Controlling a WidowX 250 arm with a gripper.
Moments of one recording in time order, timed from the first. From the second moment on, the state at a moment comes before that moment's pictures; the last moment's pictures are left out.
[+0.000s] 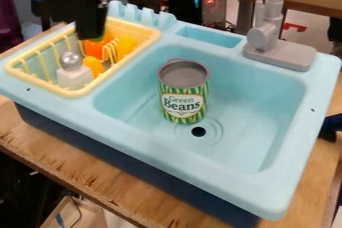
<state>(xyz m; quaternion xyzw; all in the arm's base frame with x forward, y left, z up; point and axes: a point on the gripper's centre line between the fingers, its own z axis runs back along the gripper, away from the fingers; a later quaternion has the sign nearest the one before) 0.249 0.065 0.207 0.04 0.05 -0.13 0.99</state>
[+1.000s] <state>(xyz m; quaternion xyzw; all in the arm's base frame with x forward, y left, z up) 0.262 0.101 0.155 0.00 0.04 -0.12 0.99</state>
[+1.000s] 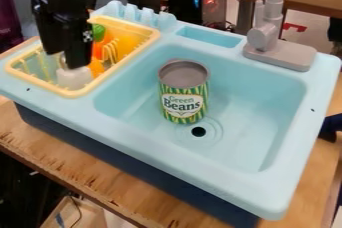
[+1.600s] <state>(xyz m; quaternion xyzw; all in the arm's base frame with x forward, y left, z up) 0.262 0.091 0.150 -0.01 0.03 -0.08 1.00</state>
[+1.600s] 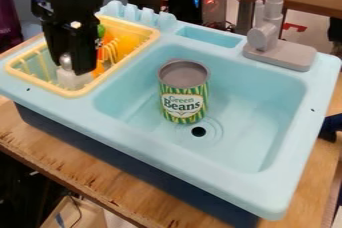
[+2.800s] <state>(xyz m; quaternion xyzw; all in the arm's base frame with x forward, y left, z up) 0.262 0.021 0.233 -0.05 -0.10 -0.07 0.99</state>
